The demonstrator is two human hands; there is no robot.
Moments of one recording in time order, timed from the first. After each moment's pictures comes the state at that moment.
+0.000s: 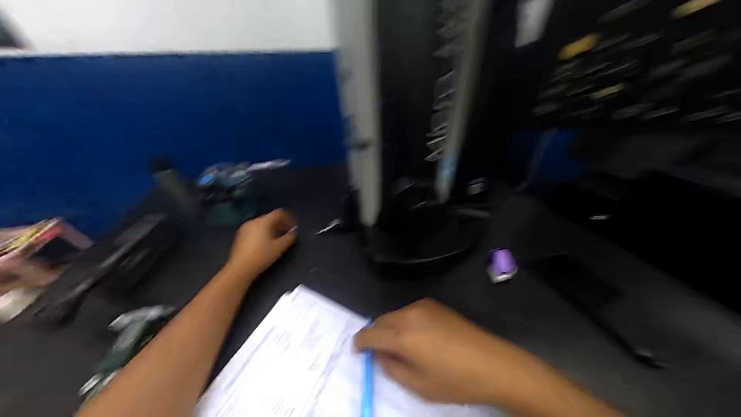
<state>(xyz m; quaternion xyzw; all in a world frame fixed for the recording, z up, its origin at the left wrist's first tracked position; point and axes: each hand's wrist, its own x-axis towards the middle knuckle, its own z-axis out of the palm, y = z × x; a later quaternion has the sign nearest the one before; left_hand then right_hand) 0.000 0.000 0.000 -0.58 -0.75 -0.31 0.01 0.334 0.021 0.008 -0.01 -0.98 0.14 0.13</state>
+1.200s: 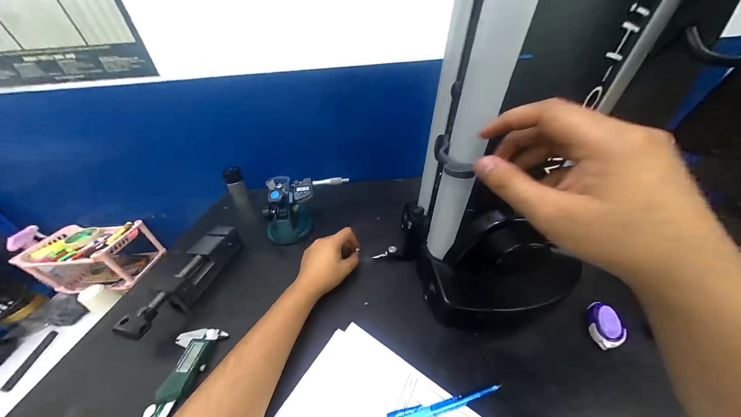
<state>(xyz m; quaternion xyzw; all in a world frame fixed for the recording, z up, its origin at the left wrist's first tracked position) -0.007 0.023 -0.003 -0.59 -0.75 -0.29 -0.01 0.287 0.108 0.158 -0.18 -0.88 0.00 0.44</state>
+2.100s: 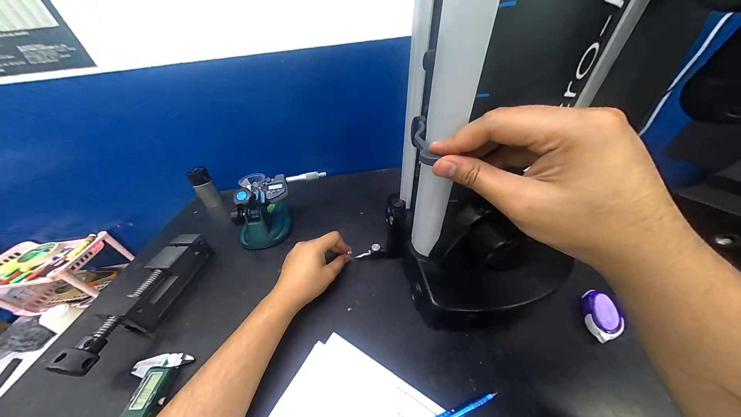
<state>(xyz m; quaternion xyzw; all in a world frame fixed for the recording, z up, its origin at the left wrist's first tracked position) -0.003 0.024 -0.008 -0.63 -0.71 -0.32 0.00 0.277 0.128 0.143 -0.10 -0.88 0.03 0.46</state>
